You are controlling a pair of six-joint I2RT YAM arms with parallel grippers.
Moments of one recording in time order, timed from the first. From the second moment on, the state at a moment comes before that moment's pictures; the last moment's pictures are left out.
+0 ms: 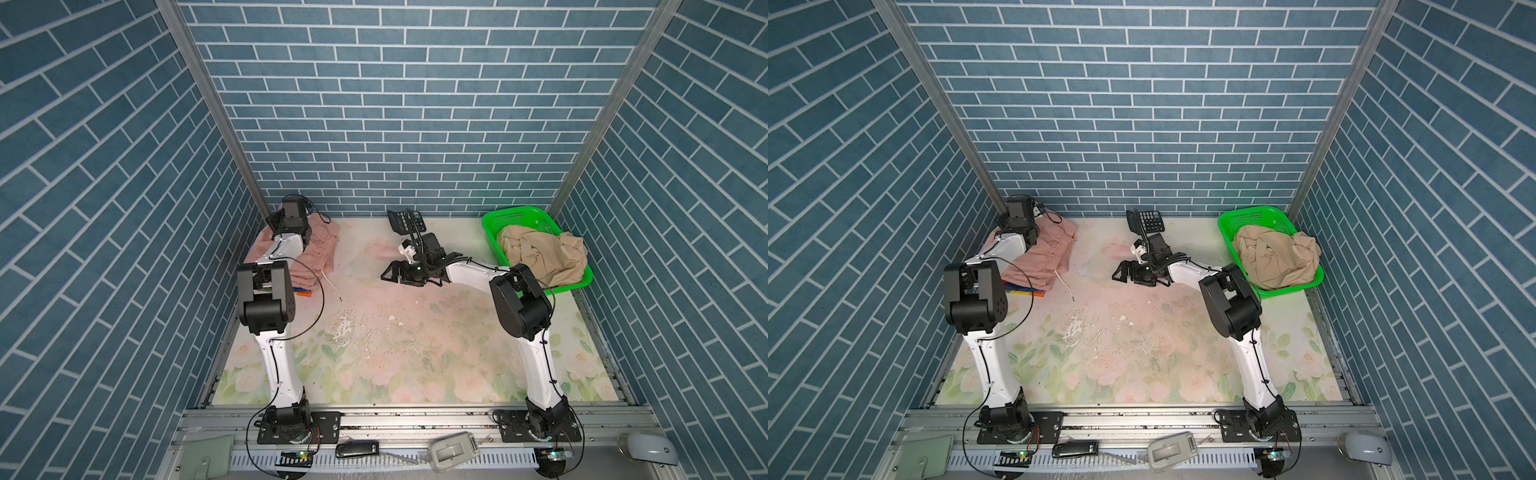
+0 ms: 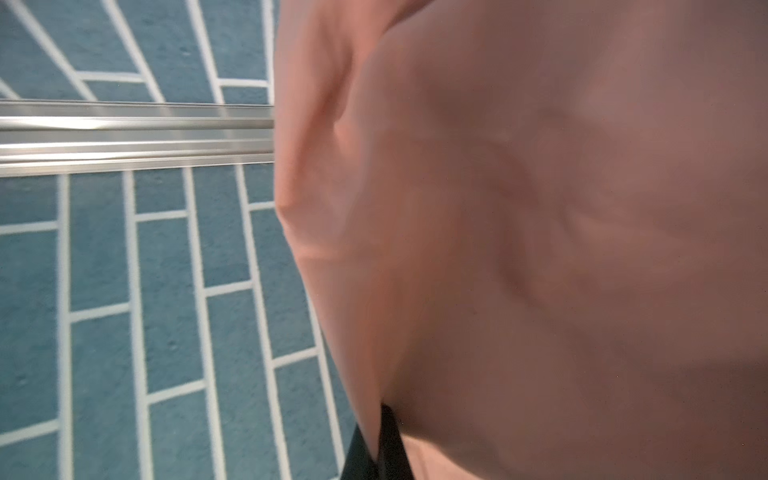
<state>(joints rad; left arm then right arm) 0.08 2.15 1.66 -0.03 -0.73 1.17 0.65 2.22 1.59 -0.21 -0.59 0.56</state>
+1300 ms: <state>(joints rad) -1.00 1.86 1.61 -0.16 -0.67 0.42 -0.08 1.83 1.52 -0.73 0.02 0.31</state>
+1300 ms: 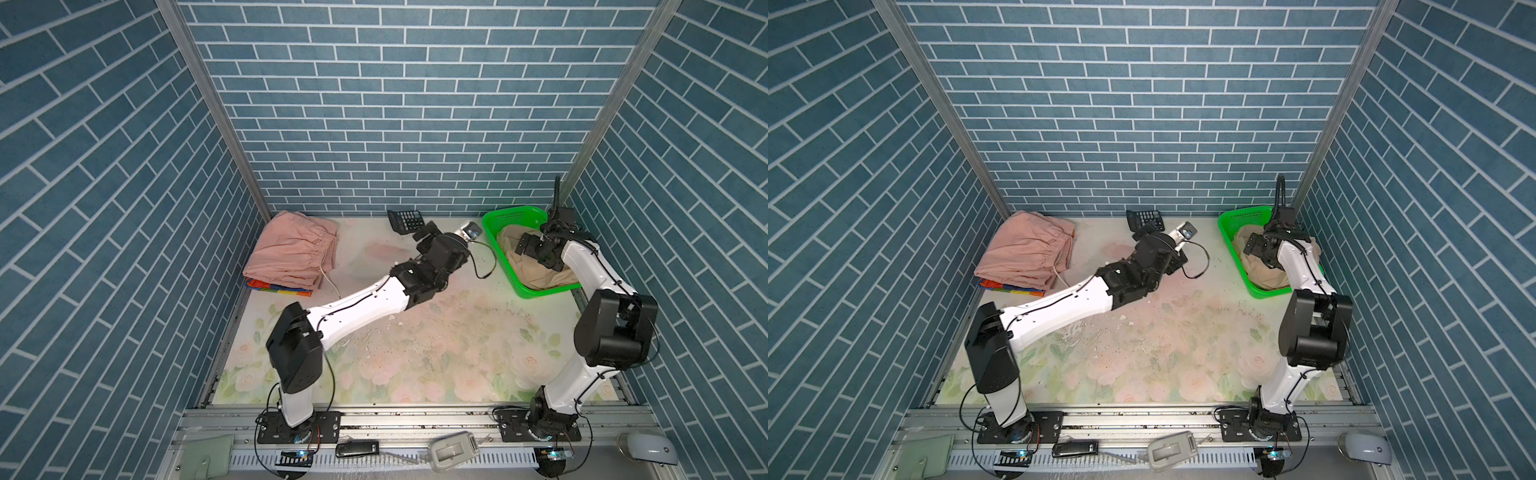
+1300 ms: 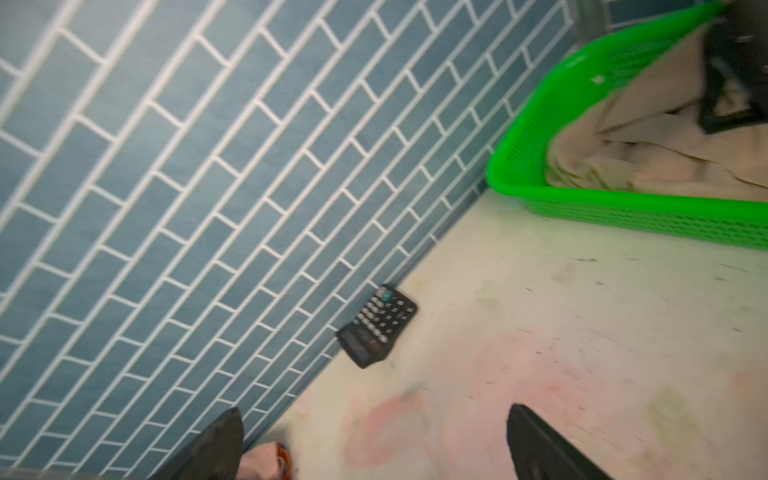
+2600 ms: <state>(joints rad) -0.76 1.47 1.55 -0.44 -0.53 -0.07 0.39 1.62 2.11 -0.71 -0.39 0.34</state>
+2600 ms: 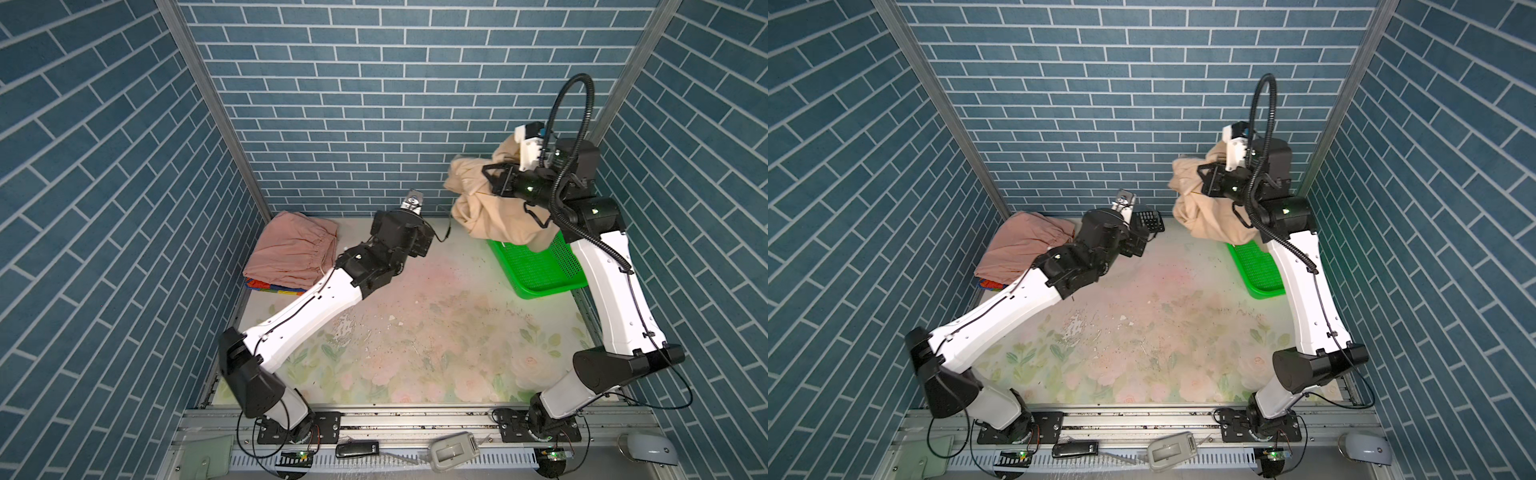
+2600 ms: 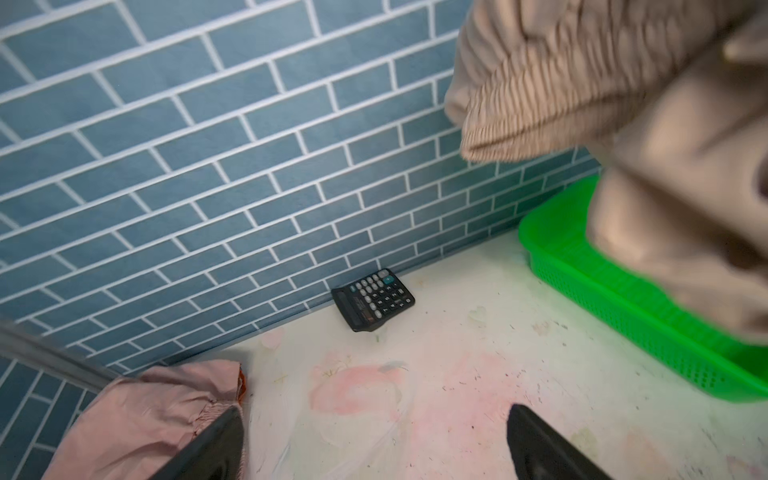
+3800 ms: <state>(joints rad) -0.58 1.36 0.96 -0.36 -0.05 -0.53 0.46 1.80 1.19 -0.55 -0.25 0.38</state>
